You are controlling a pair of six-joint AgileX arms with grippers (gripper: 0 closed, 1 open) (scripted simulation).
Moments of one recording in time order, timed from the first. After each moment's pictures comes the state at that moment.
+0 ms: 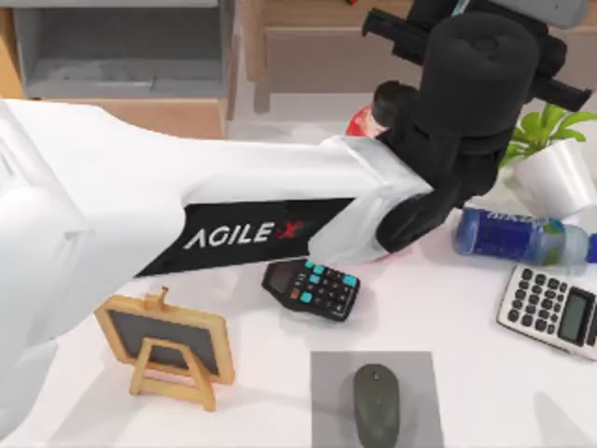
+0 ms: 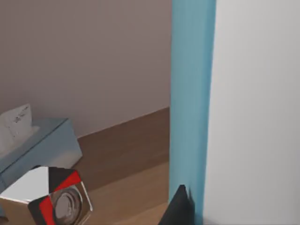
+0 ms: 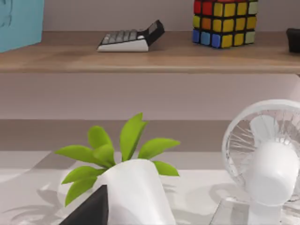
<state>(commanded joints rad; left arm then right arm) -0.97 2.06 1.48 0.58 -0.63 0.24 0.00 0.00 0.00 0.00 0.00 0.00</state>
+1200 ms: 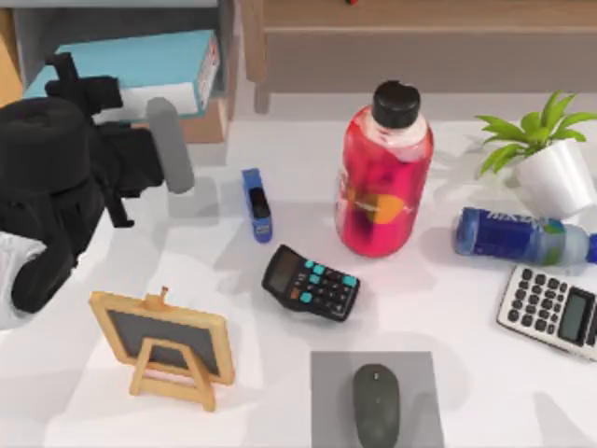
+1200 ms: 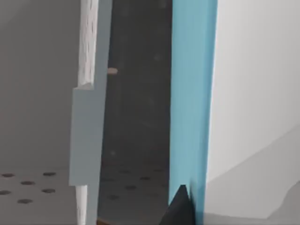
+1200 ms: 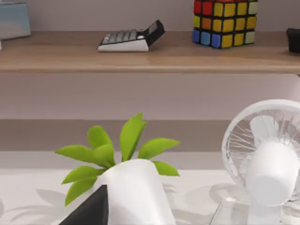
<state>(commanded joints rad) -0.31 1.64 0.62 0.78 -0.23 1.40 0.00 0.00 0.00 0.00 0.00 0.00</state>
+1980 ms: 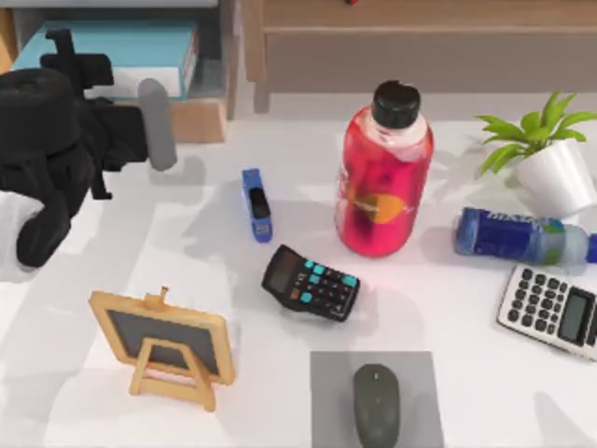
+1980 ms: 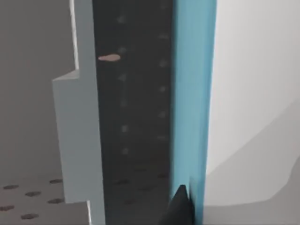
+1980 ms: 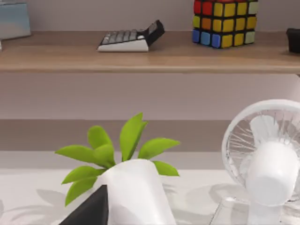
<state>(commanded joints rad) -0.23 1.78 0.75 0.79 -0.18 1.53 0.00 0.00 0.00 0.00 0.00 0.00</state>
